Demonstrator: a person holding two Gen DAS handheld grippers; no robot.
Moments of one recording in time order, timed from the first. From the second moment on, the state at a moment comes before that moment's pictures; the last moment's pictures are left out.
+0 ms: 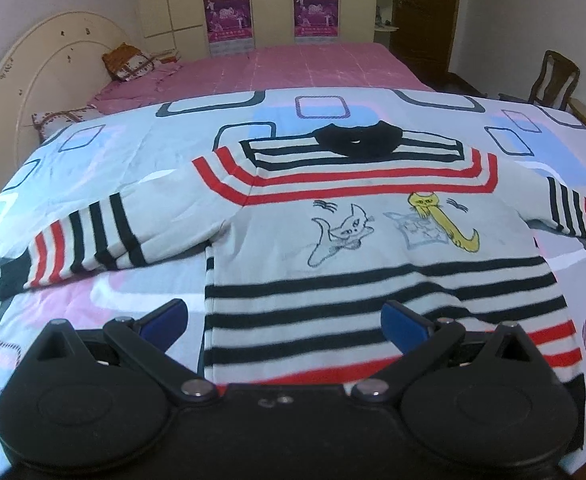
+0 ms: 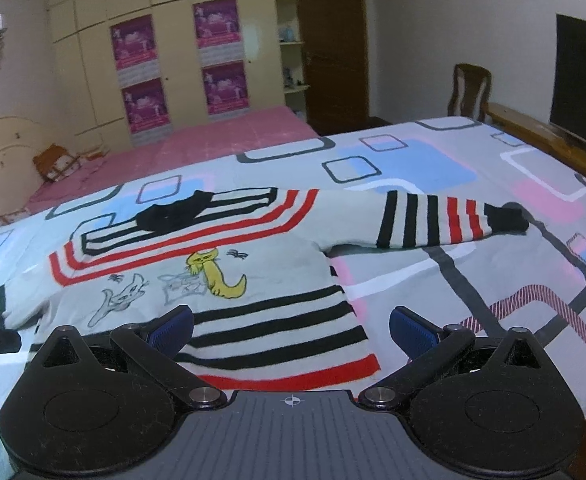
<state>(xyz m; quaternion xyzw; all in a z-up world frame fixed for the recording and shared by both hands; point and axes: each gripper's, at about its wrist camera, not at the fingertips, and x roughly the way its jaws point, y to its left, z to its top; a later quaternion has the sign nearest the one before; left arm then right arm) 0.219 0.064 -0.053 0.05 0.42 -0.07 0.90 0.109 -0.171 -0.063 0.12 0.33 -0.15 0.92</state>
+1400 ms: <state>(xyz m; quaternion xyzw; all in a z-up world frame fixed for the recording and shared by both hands) 0.338 -0.099 -0.123 0.09 0.44 -0.05 0.89 0.209 -0.517 -0.183 0.27 0.36 -0.29 0.84</state>
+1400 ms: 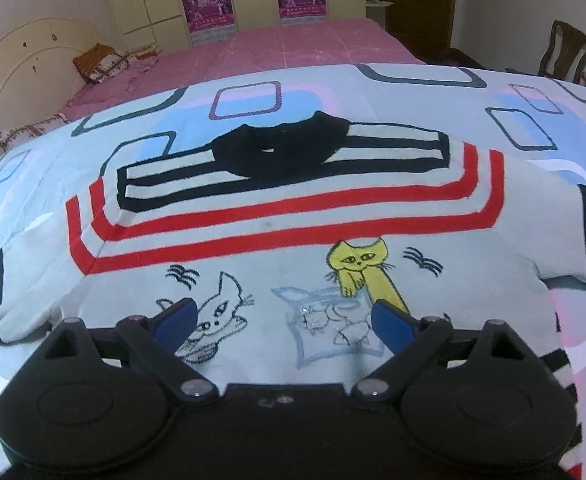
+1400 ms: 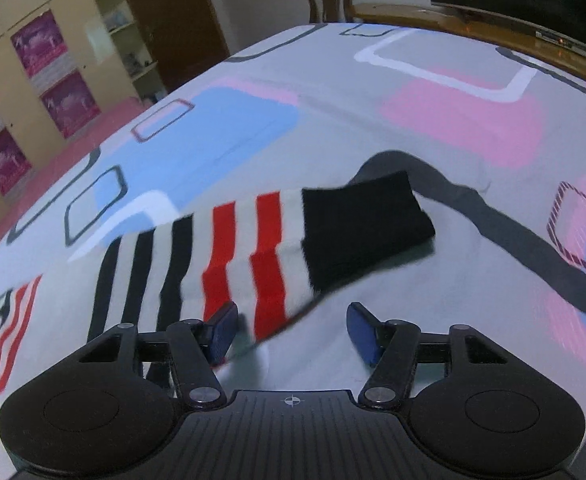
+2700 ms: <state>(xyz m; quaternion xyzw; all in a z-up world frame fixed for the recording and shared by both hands) 0.363 0.023 -0.121 0.02 0.45 0.00 0.89 0.314 -0.165 -0.165 0.09 0.37 0.08 0.92</state>
